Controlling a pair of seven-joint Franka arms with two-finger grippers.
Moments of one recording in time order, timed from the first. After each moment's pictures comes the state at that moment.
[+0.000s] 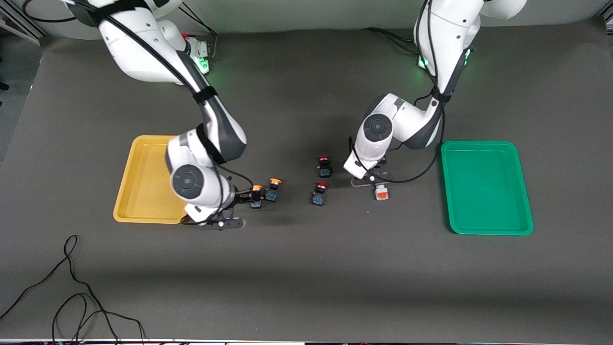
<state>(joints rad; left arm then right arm) -0.61 0.46 -0.03 -2.04 -0.03 2.45 -0.74 0.51 0.63 -0.08 -1.61 0.14 2.12 0.32</state>
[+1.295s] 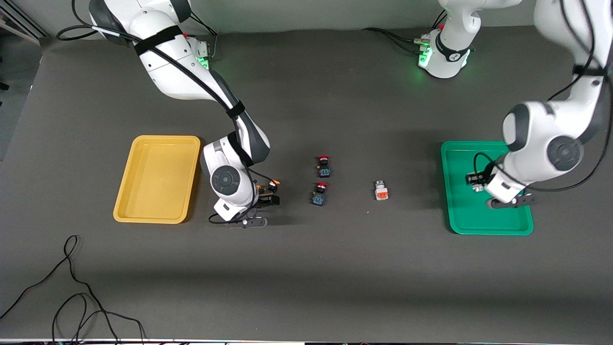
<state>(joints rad) -0.01 0.34 -0.01 -2.09 -0.01 2.29 -0.11 0.59 0.75 -0.12 -1.64 0.14 2.32 0.40</state>
